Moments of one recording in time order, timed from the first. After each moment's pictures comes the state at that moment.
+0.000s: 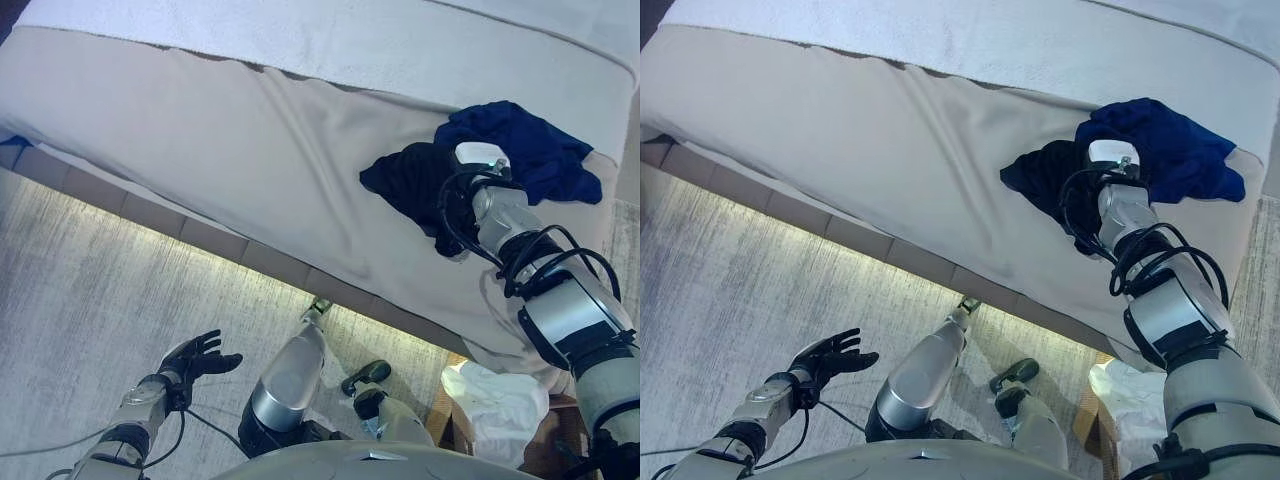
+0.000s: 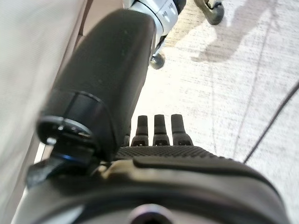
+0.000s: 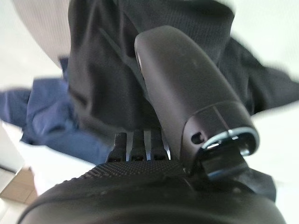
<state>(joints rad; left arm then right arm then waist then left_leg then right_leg) -0.10 0.46 -0.15 1.02 -0.39 -0.05 -0.23 -0.99 -0.57 0.61 1.06 -0.66 0.27 0.11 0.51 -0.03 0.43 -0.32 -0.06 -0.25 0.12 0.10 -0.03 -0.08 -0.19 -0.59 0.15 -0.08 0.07</state>
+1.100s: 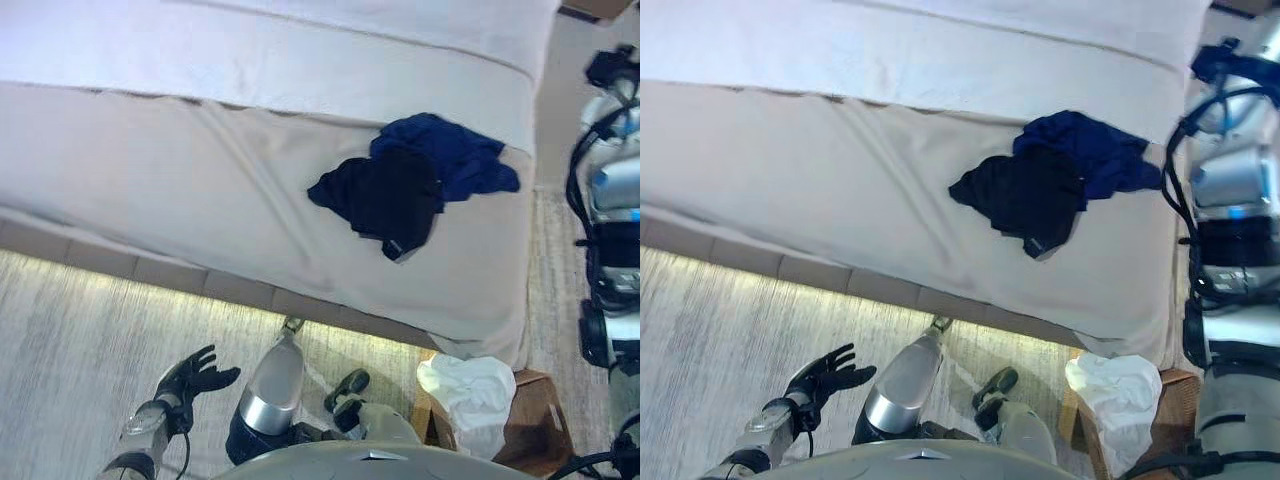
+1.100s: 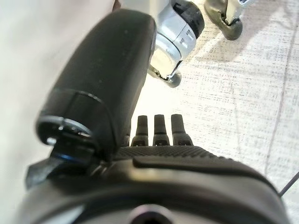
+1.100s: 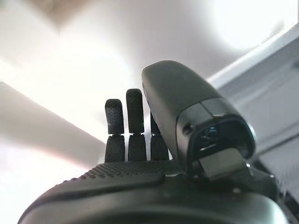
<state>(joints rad) 0.04 0.36 0.02 1.10 -0.25 -0.13 -0.19 -0.80 -0.81 -0.07 0.15 -0.26 0.18 -0.73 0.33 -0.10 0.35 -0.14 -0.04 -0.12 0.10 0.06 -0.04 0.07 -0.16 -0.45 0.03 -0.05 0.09</state>
